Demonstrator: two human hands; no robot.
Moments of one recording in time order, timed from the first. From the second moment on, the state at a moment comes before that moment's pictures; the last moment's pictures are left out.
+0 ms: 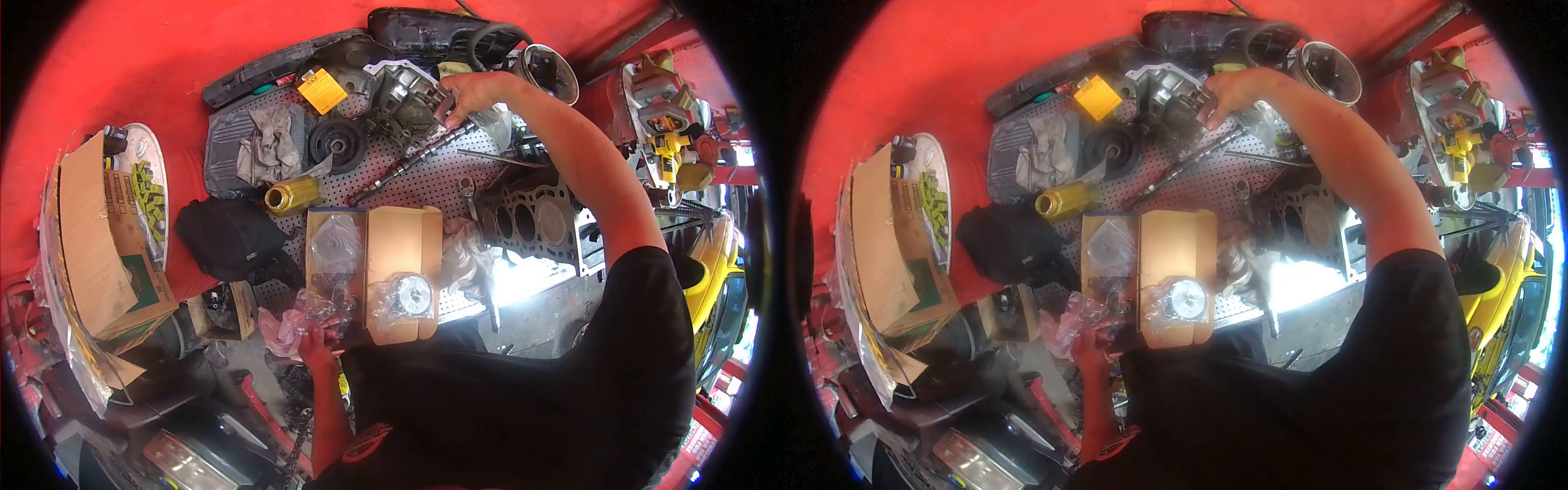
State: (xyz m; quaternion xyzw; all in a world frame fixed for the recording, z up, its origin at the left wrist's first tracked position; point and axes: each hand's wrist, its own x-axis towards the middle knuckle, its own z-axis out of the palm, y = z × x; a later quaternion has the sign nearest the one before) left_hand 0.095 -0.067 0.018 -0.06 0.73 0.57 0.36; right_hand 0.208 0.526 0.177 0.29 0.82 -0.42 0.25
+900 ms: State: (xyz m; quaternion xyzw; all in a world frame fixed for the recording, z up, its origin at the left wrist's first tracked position) left_hand 0.165 0.300 0.143 0.07 0.47 0.62 0.62; right_hand 0.196 0.532 0.172 0.35 0.75 -0.47 0.29
